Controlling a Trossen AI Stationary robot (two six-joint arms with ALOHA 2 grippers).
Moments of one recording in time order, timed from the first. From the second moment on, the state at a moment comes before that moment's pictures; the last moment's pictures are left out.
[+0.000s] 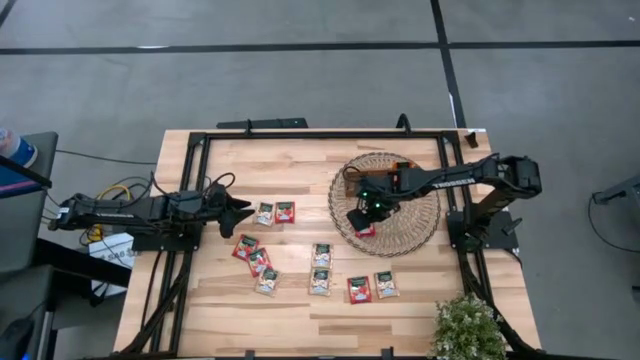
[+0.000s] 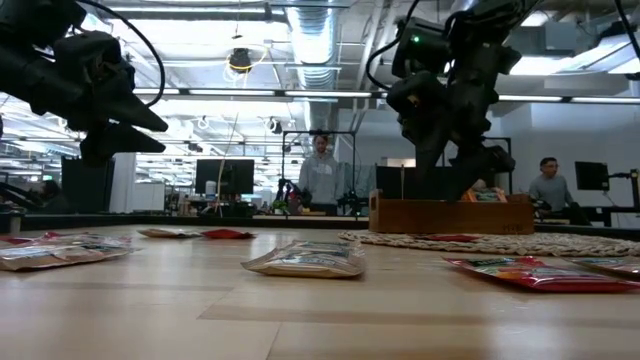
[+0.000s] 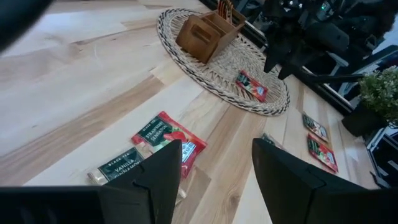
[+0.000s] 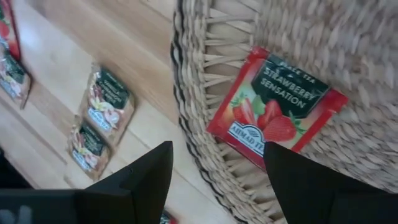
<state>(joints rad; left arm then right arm) 0.01 0.26 0.12 -0.18 -0.24 -0.64 -0.13 1.57 0.93 -0.55 -0.28 0.89</state>
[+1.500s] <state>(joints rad) 0.01 0.26 0.12 -0.19 -0.24 -0.61 -0.10 1.57 0.94 -0.46 -0.40 0.88</state>
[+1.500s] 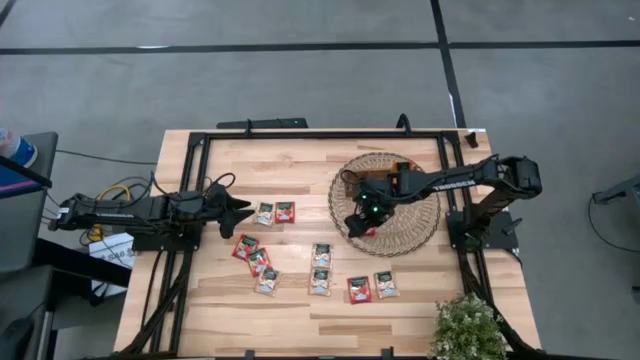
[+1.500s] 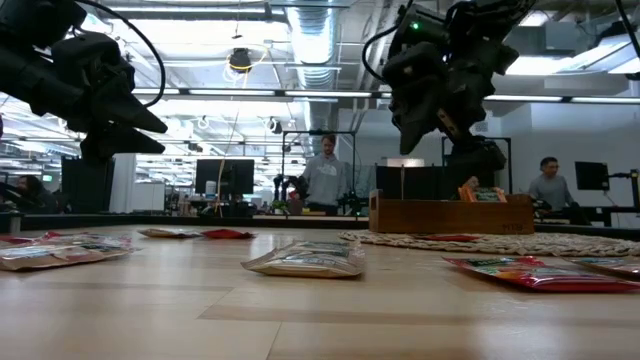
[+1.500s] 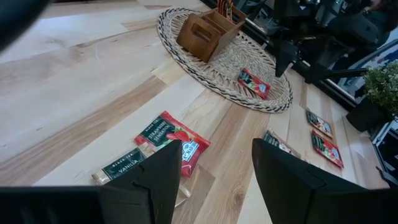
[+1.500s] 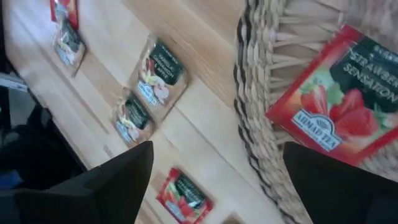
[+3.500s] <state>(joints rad) 0.01 0.26 0.12 -0.18 -0.23 -0.63 -0.07 1.79 1.07 -0.71 -0.02 1.00</state>
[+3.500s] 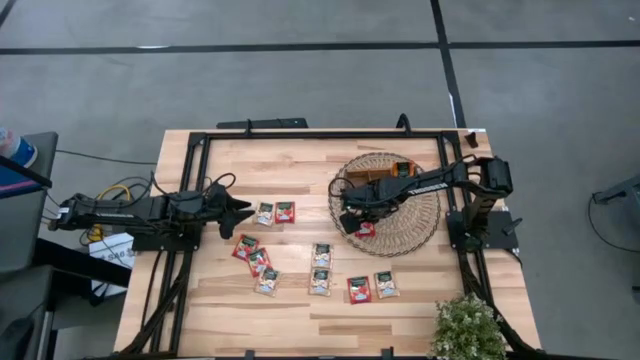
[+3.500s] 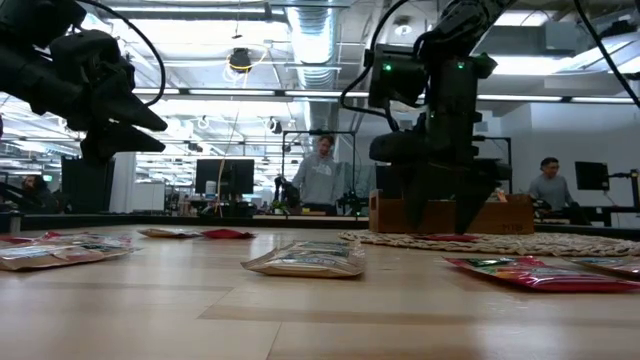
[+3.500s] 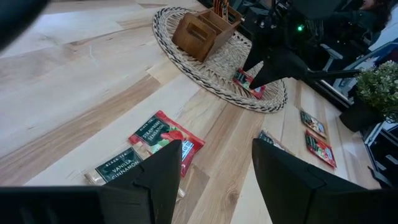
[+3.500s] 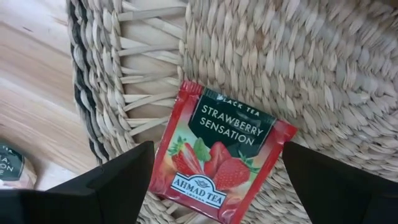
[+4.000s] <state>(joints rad) 0.01 0.26 0.12 -0.18 -0.23 -0.63 -0.06 1.79 1.07 -0.63 0.02 0.98</state>
